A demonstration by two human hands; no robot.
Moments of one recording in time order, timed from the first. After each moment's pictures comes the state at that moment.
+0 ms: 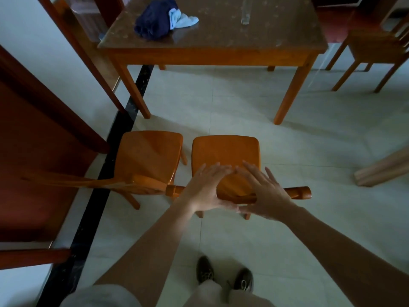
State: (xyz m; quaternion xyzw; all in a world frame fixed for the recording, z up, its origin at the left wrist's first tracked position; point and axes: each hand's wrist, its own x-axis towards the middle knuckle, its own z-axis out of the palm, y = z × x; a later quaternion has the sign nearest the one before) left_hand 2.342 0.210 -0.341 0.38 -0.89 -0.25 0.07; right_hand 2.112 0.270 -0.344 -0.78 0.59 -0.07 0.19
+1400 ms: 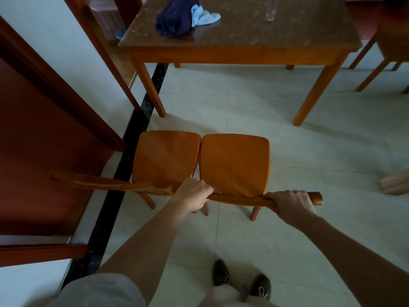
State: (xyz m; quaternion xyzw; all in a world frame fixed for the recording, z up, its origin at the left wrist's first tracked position) left_hand 2.460 0.163 -0.371 0.36 -0.92 -0.10 -0.09; right_hand 2.138 0.247 -0.377 -0.76 0.64 0.10 0.06
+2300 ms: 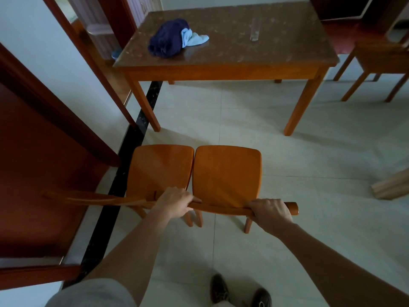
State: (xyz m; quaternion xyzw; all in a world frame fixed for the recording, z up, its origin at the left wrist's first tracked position) left_hand 2.479 0.150 -0.364 0.42 -0.89 -0.09 -0.15; right_hand 2.170 0.246 -0.351 -0.77 0.62 0.08 0.13
